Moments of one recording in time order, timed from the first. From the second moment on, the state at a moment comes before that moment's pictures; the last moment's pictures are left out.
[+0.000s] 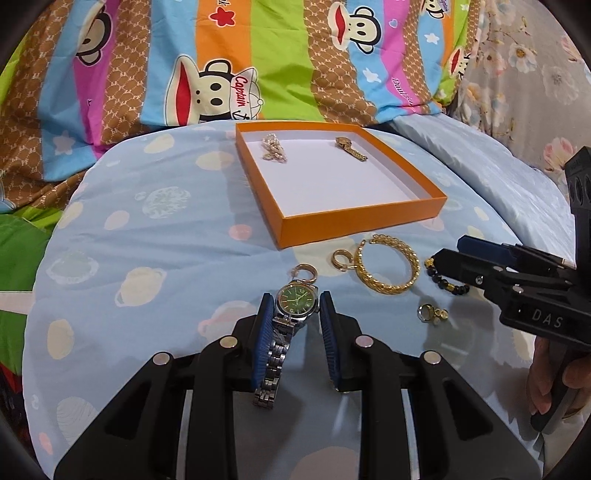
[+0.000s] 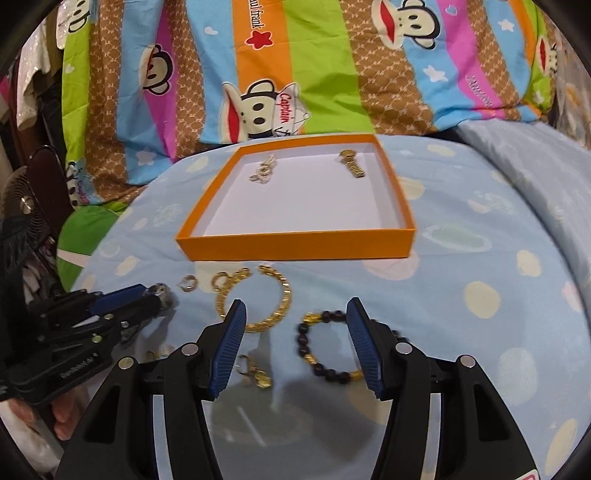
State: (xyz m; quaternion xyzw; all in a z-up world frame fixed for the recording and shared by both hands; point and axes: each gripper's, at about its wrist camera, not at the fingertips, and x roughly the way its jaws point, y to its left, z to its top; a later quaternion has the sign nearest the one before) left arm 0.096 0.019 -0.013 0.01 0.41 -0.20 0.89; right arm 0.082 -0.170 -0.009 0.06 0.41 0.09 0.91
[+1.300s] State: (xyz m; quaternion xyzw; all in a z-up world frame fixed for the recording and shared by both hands) left arm 0.140 0.005 0.055 0.00 0.36 -0.22 0.90; right arm 0.133 -0.189 0.064 0.02 0.35 0.06 0.93
